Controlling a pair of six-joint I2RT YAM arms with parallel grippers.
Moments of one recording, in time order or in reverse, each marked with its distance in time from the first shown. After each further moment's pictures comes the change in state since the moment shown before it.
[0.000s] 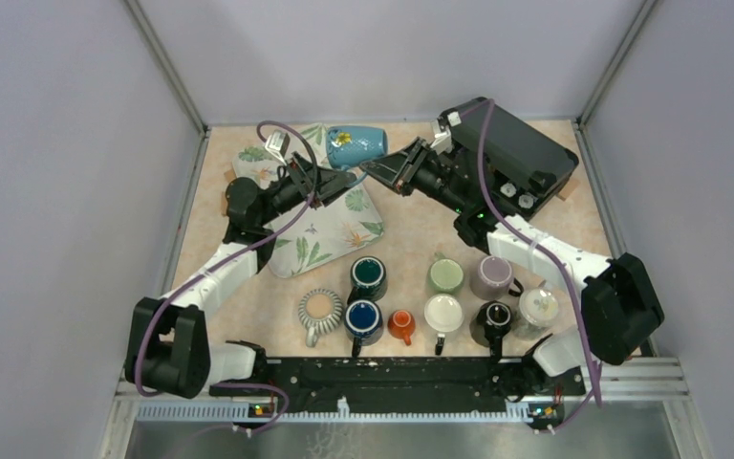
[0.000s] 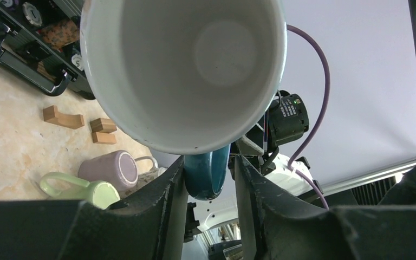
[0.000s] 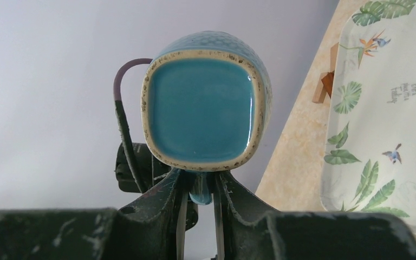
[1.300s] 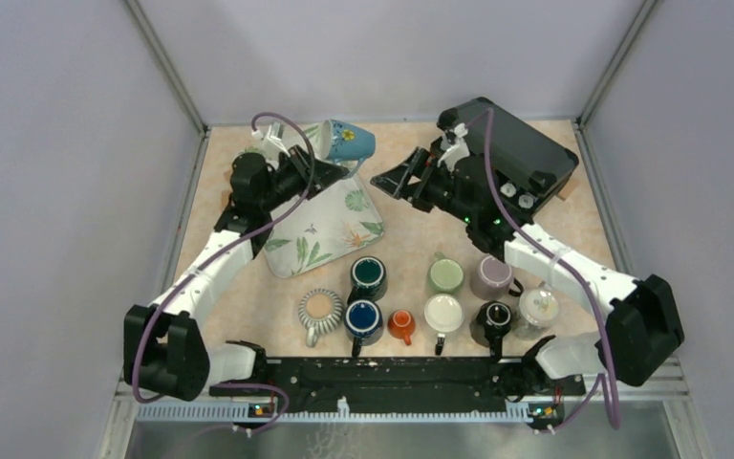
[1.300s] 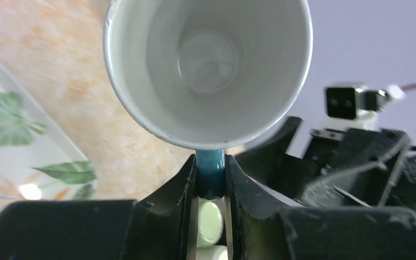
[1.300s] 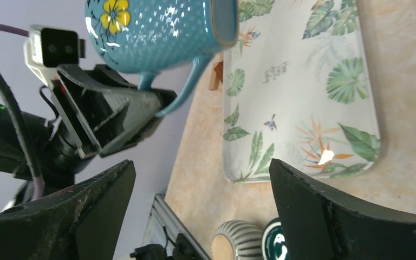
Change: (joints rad) left arm 0.002 -0.013 0.150 -0.531 -0.216 0.462; right arm 0.000 -0.103 -0.026 -0.369 0.150 -0.254
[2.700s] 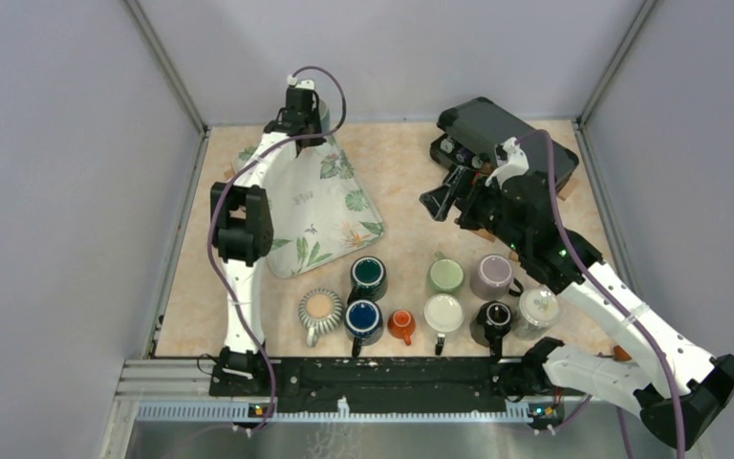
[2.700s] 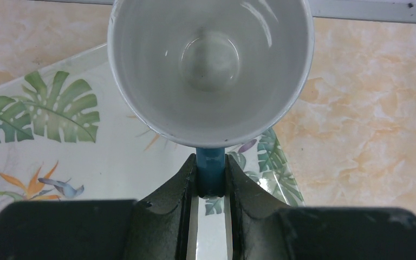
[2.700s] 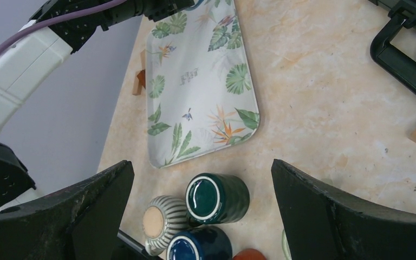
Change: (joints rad) left arm 0.034 0.989 1.117 -0.682 -0.698 0.751; right arm 0.000 -0.393 0.000 -0.516 0.274 -0.260
